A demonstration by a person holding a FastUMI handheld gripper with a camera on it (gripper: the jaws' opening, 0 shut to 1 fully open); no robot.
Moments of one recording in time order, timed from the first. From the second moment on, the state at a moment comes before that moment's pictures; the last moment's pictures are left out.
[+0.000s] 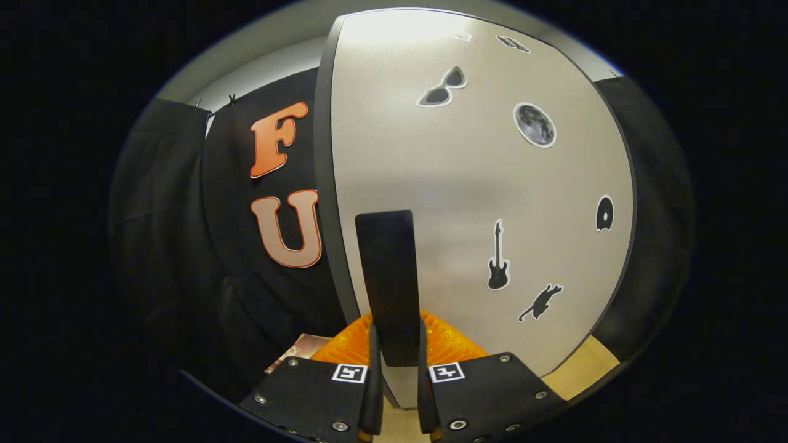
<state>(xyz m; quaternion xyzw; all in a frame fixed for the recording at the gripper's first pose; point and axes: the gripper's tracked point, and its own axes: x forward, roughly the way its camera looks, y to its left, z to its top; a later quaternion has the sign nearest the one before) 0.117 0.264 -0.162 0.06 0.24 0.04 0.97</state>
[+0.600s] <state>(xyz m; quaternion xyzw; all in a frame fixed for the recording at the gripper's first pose) 0.060 0.246 -0.141 0.07 0.24 0.12 0.96</state>
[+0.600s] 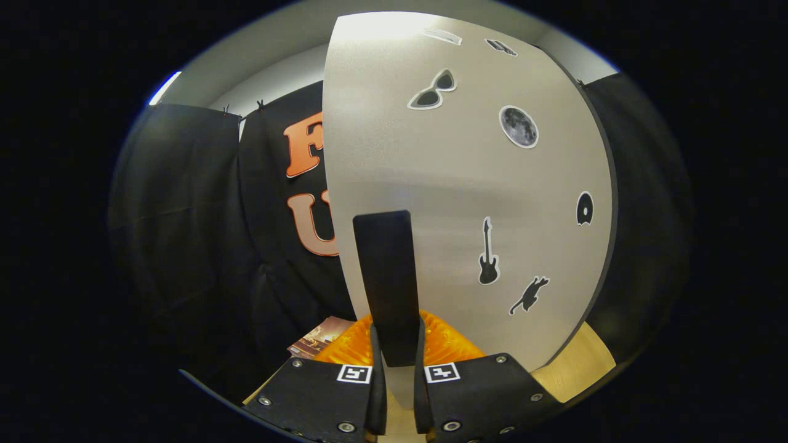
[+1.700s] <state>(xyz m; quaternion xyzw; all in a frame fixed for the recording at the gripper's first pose) -0.007 0.157 -0.120 0.08 0.23 0.12 0.96</state>
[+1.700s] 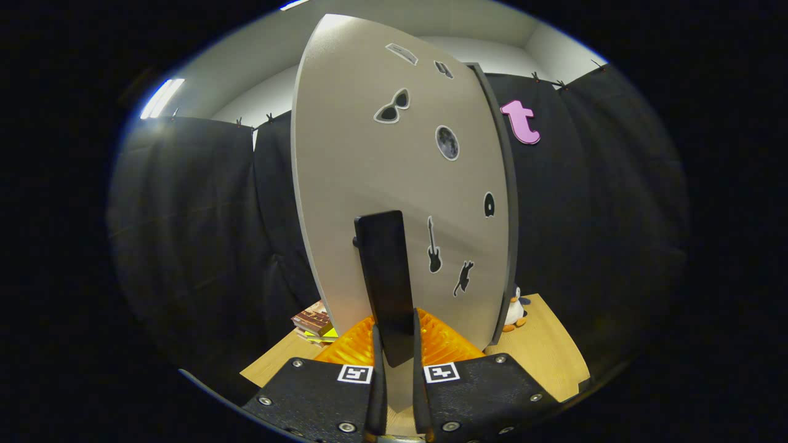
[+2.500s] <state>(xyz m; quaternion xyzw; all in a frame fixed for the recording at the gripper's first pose) -0.012 0.069 -0.126 0.06 0.22 -0.07 0.97</state>
